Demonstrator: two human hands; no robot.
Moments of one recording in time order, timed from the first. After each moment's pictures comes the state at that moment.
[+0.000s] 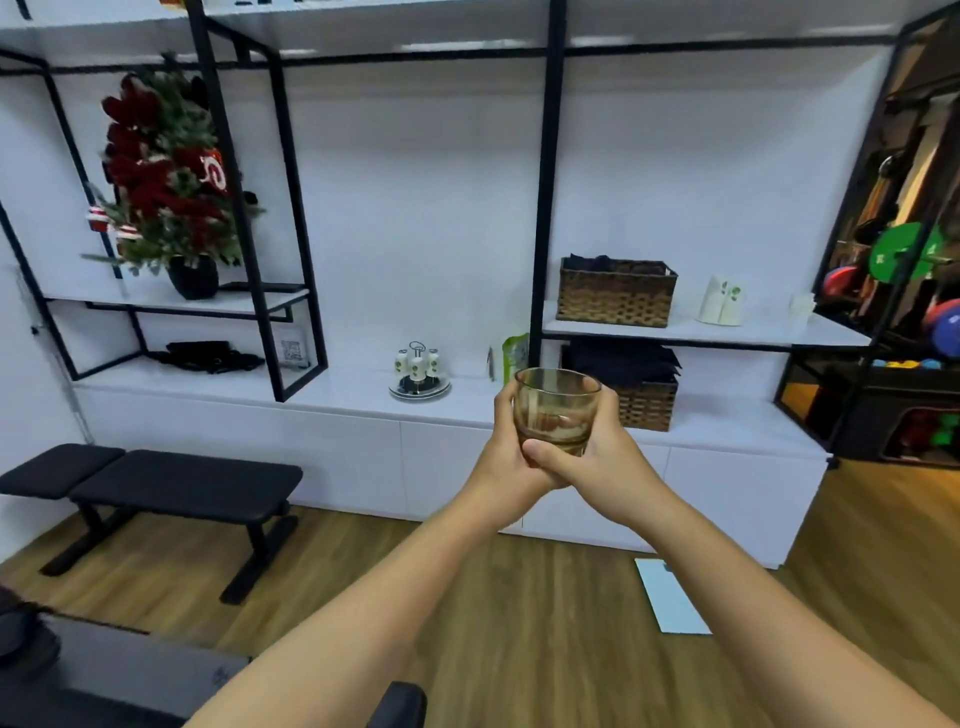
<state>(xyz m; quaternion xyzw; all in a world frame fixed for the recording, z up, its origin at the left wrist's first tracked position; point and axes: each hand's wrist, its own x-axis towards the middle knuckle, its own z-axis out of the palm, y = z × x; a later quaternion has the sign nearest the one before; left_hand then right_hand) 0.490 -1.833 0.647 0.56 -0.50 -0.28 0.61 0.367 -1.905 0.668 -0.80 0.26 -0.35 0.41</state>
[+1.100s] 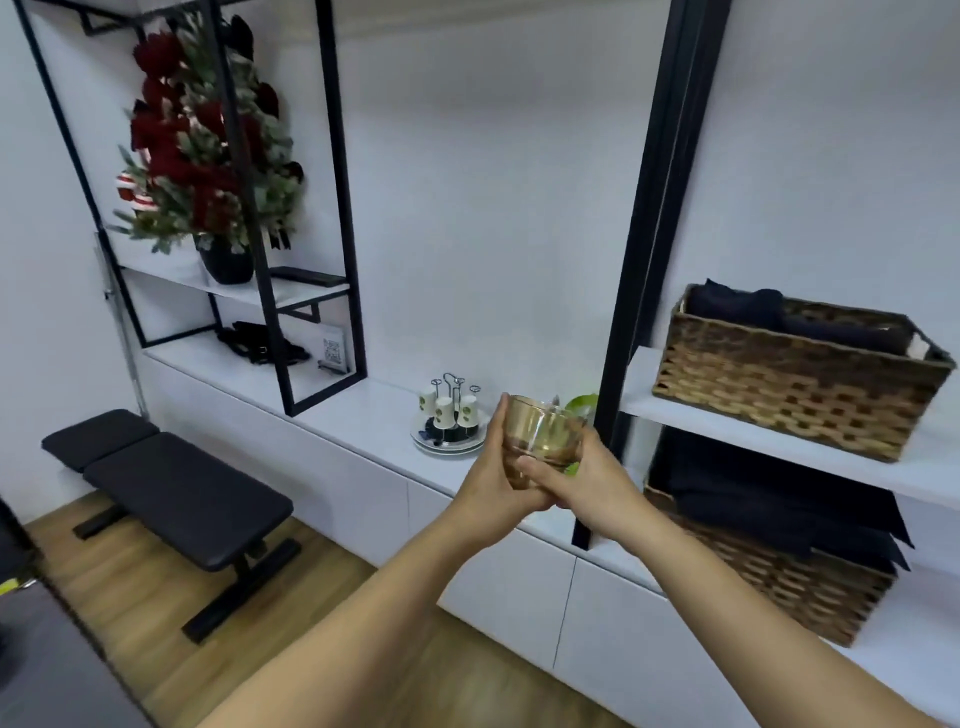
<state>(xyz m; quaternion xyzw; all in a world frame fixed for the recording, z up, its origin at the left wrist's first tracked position) 0.764 -2.329 0.573 0.63 -0.38 -0.21 0.65 0.676 -2.455 0.599 -0.83 0.18 -0.20 0.49</state>
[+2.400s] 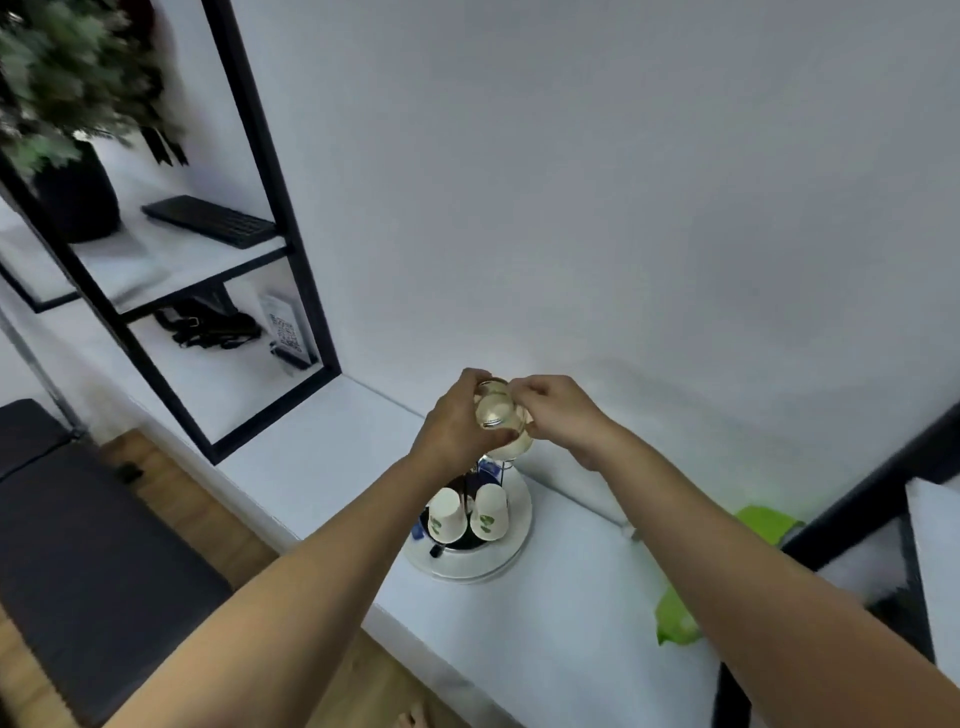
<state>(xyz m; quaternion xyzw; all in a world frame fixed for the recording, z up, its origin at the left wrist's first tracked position) 1.373 -2.630 0.496 0.83 -0.30 -0.12 0.46 1.289 -2.769 0.544 -0.78 0.23 -0.04 0.58</state>
